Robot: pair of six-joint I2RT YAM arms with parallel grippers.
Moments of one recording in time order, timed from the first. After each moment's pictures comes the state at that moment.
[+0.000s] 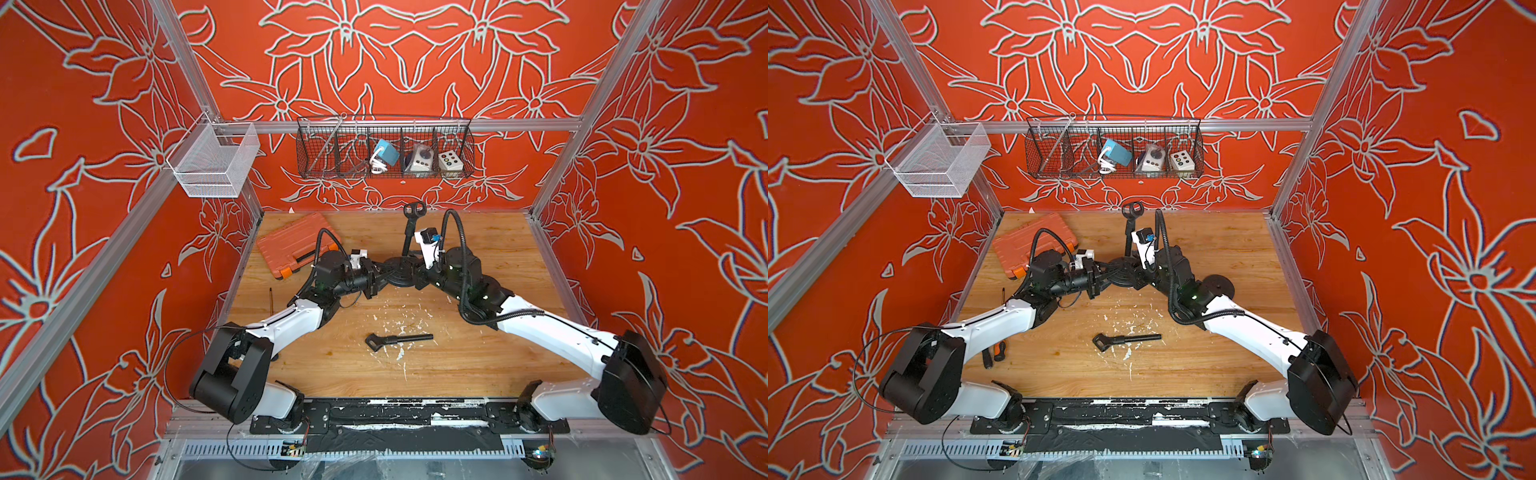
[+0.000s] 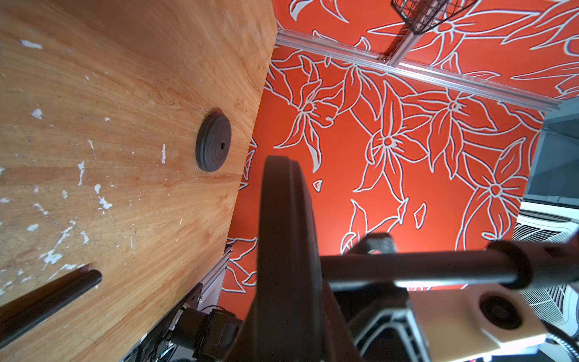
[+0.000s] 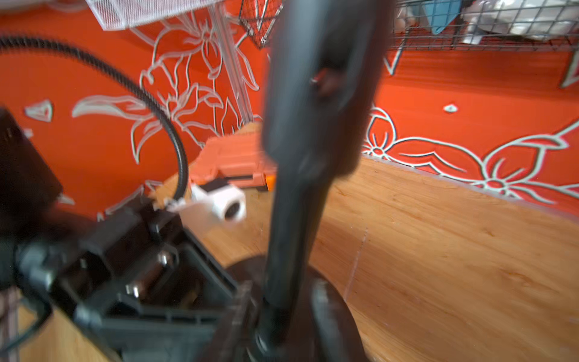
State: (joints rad) left arm -0.35 1.41 0.71 0.54 0.73 -1.64; right arm 0.76 1.34 0.95 0.13 -0.04 0.14
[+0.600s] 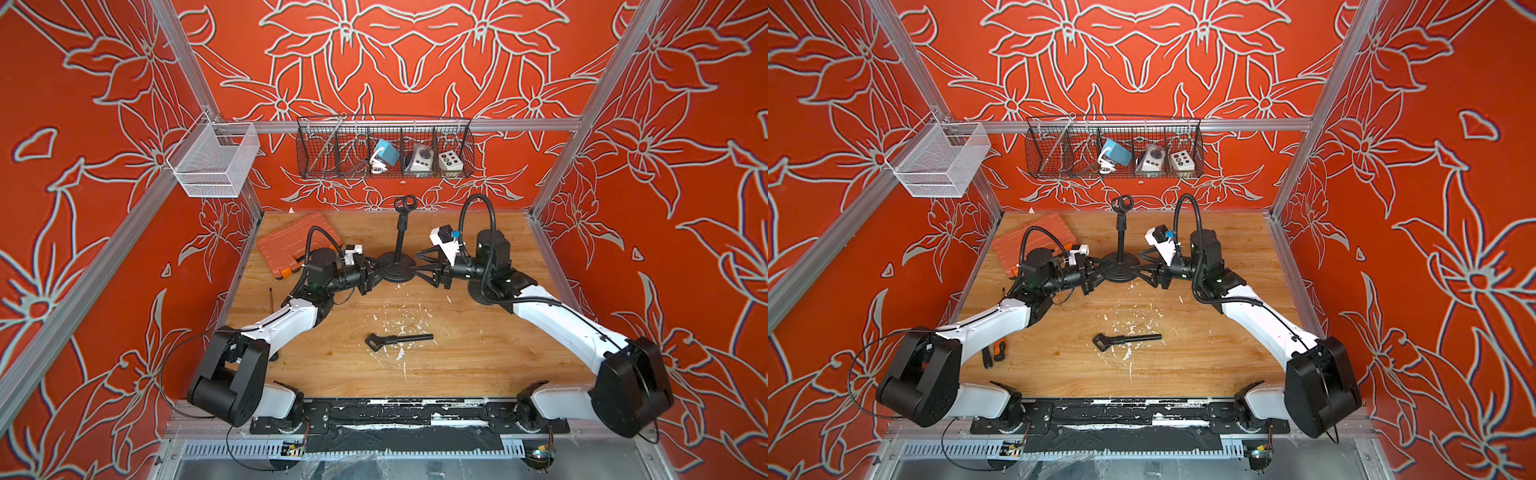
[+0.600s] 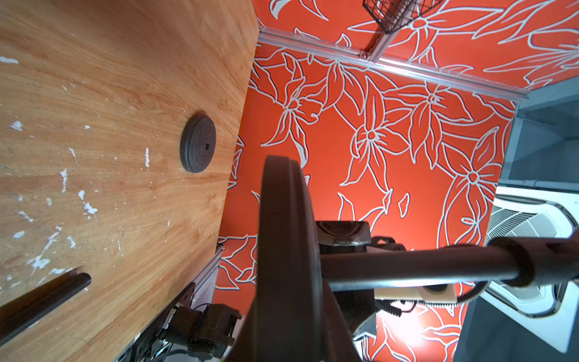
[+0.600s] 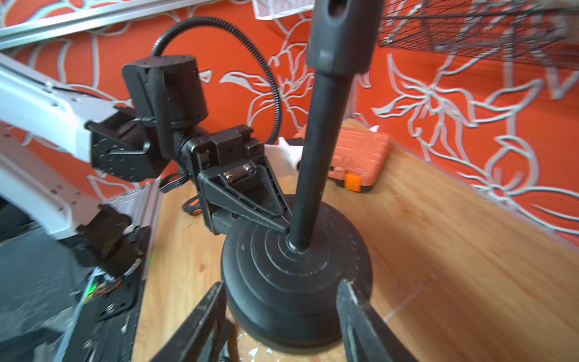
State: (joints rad) left arm -0.30 1.38 0.70 0.57 0.83 -1.64; right arm 0.49 1.36 0.97 0.11 -0.85 -0.06
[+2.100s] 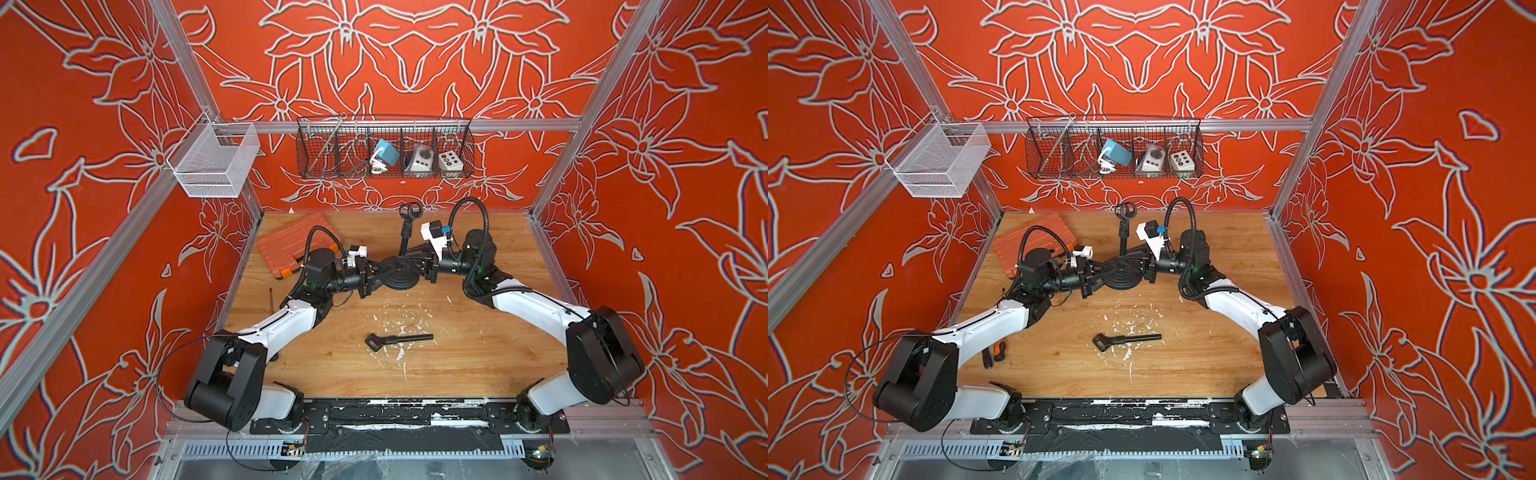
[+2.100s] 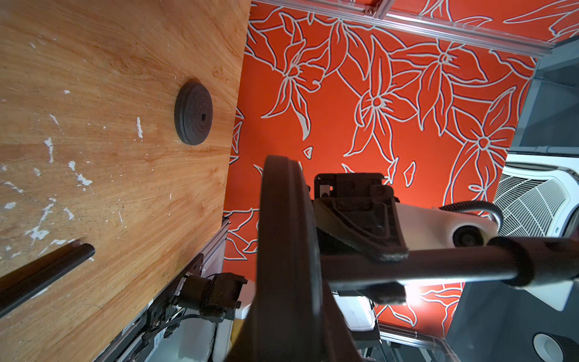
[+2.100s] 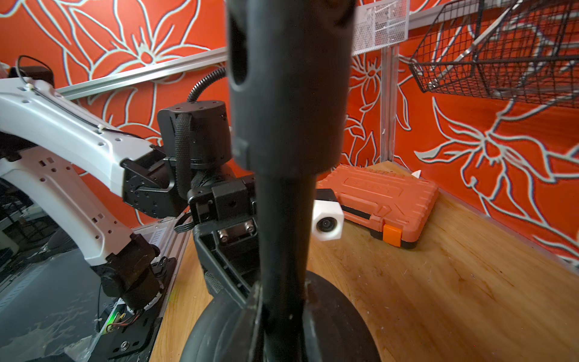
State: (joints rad) left arm -0.30 1.37 0.70 0.55 0.92 -1.62; right arm 0.54 1.51 0.95 0.52 -0.86 0.15
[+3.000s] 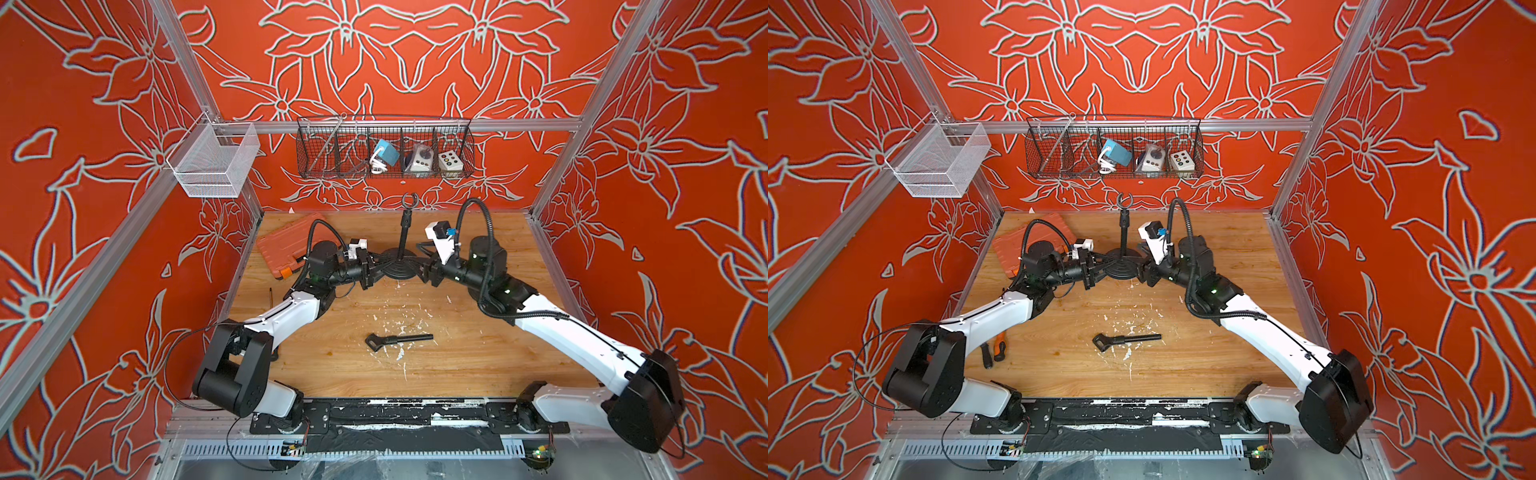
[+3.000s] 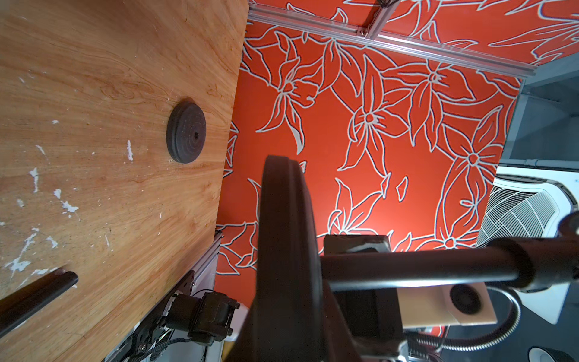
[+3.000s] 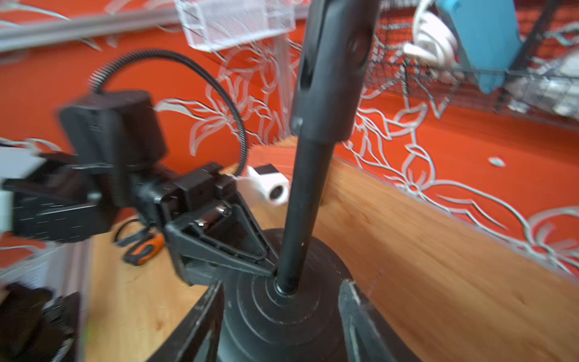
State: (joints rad) left arm -0.29 1.44 0.78 0.56 0.91 -1.64; right arm 0.62 1.25 0.98 0.11 -0.44 0.04
